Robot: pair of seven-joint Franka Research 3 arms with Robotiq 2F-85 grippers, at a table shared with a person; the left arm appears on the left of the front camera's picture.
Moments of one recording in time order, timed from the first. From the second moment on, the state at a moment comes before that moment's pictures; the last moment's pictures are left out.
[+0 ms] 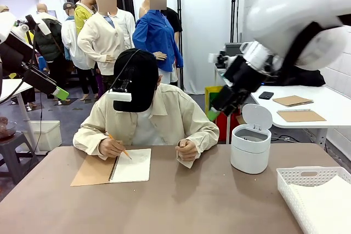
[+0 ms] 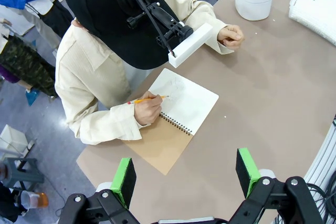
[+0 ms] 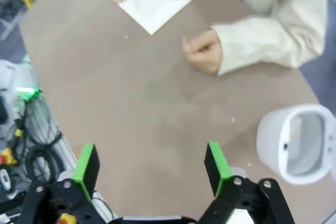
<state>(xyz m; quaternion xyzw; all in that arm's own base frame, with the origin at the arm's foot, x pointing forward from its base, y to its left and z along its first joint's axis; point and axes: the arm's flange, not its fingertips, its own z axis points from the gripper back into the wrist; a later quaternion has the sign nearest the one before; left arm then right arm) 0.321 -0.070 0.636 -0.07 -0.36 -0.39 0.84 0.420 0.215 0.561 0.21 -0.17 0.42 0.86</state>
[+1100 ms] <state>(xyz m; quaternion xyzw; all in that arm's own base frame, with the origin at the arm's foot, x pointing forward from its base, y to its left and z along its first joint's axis) 0.321 -0.070 0.636 -0.07 -0.36 -0.39 0.84 0.419 0.289 0.639 0.22 -0.25 0.54 0.77</state>
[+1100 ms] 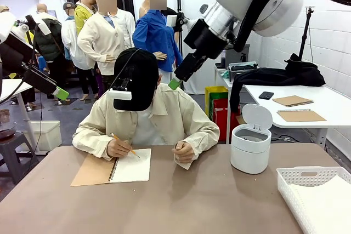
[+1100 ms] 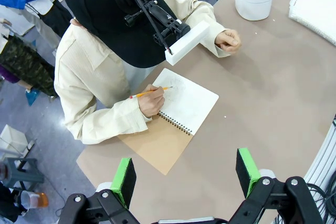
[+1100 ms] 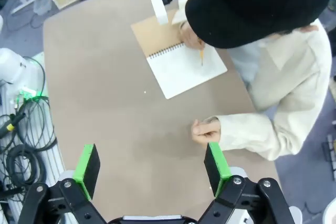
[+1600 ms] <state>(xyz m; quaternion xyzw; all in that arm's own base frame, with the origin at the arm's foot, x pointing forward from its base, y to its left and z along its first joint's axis) 0.321 -0.070 0.636 -0.07 -0.36 -0.39 0.84 0.402 0.265 0.642 0.22 -0.27 0.53 0.77</state>
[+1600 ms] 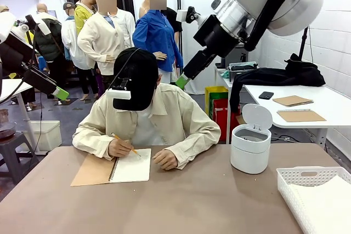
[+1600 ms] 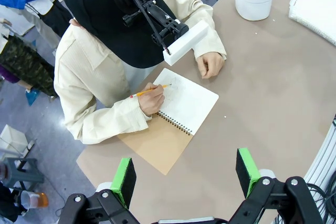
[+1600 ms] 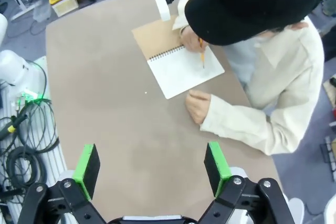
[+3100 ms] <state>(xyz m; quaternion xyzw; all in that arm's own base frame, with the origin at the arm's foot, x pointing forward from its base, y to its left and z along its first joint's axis) 0.321 -0.070 0.636 -0.07 -0.36 -0.39 0.84 0.403 0.268 0.645 0.22 -0.27 0.54 0.77</state>
